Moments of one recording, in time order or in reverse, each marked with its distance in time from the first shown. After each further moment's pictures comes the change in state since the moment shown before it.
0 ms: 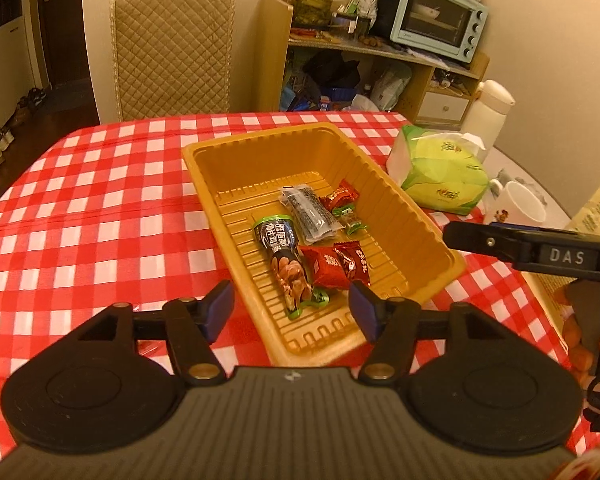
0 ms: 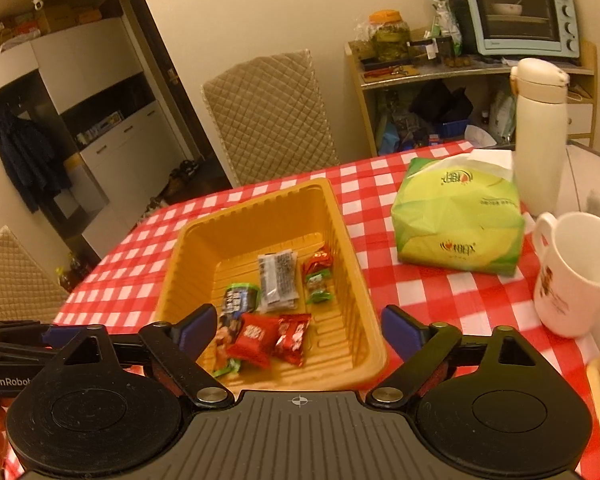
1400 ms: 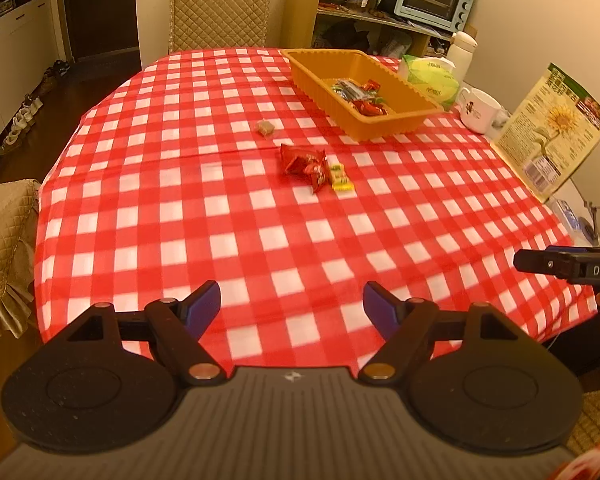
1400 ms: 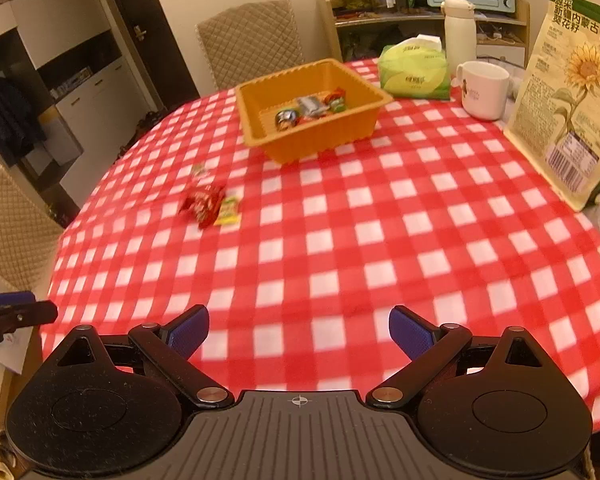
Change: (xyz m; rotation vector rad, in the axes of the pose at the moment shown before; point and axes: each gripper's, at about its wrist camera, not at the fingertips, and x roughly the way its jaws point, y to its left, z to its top) left arm -0.222 0.094 -0.214 -0.001 0.067 0.009; right arm -0.175 0.155 -0.214 0.050 0.136 -0.170
